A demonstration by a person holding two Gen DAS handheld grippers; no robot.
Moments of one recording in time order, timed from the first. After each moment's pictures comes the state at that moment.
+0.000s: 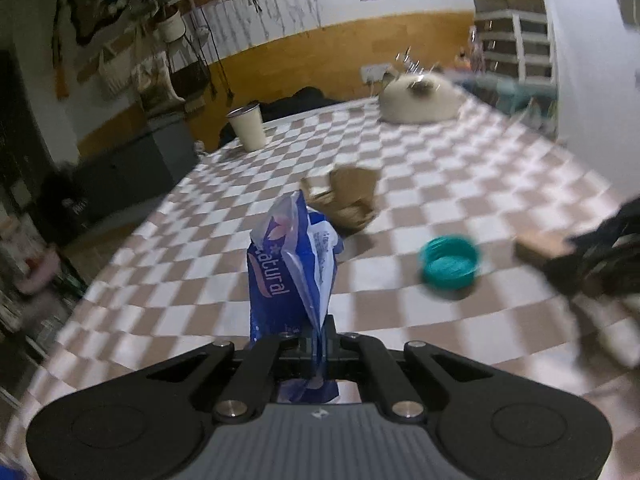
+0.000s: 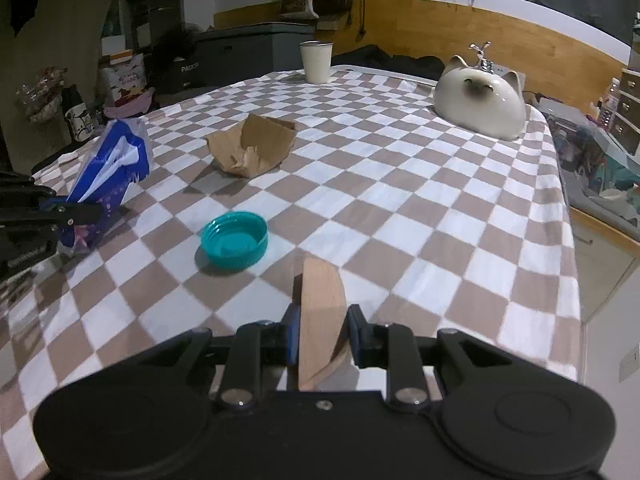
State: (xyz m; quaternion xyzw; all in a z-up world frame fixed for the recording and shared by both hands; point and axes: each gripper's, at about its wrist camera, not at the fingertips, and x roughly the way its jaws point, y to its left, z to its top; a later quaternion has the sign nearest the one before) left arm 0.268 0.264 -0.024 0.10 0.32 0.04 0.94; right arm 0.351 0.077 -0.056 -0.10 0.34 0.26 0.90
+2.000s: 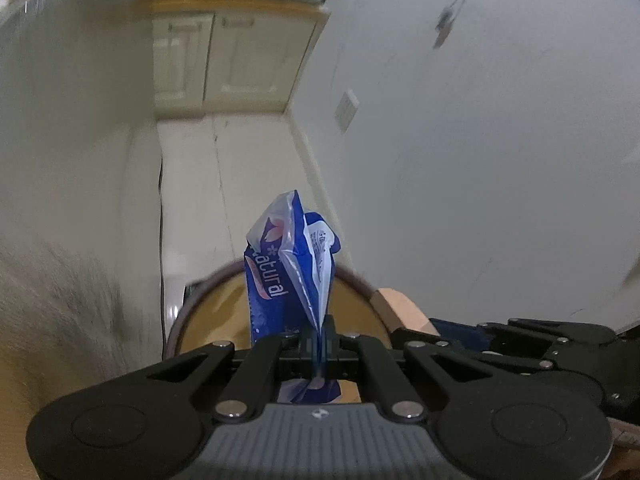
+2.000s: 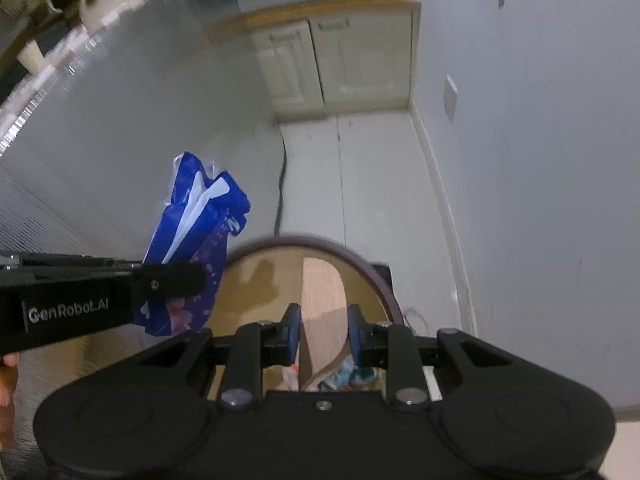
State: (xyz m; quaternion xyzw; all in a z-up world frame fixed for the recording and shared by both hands) left arm 0.330 -0.162 -0.168 -0.05 0.54 -0.23 0.81; right arm 0.281 -0.308 -0.185 0.08 0.51 0.01 0.86
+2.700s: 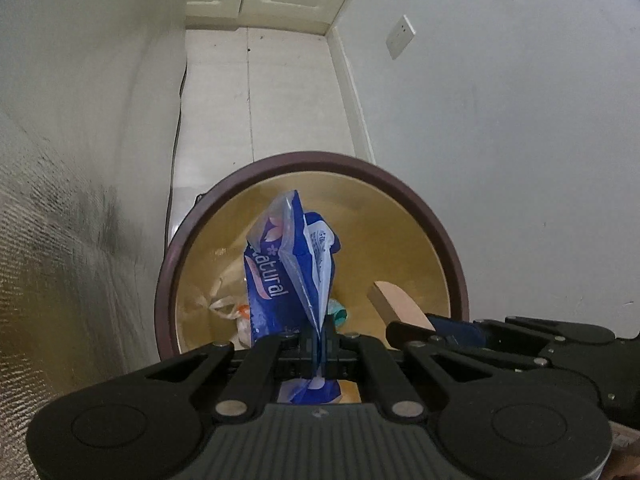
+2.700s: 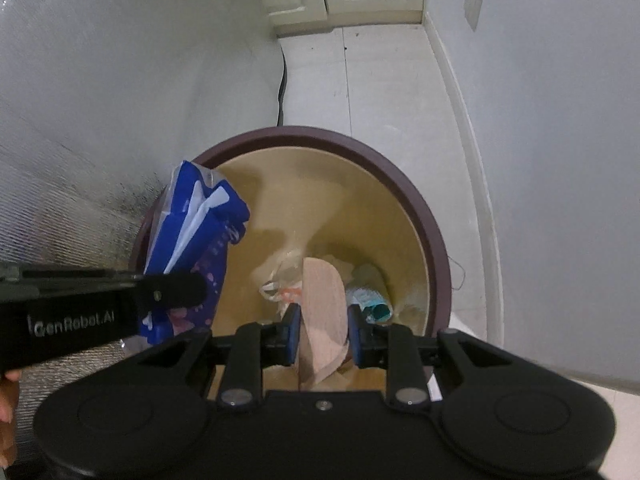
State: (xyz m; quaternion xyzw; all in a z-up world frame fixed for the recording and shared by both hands) left arm 0.347 -0.156 -0.248 -0.07 0.63 -0.19 0.75; right arm 0.311 -0.294 -0.270 0.09 0.61 0.02 0.79
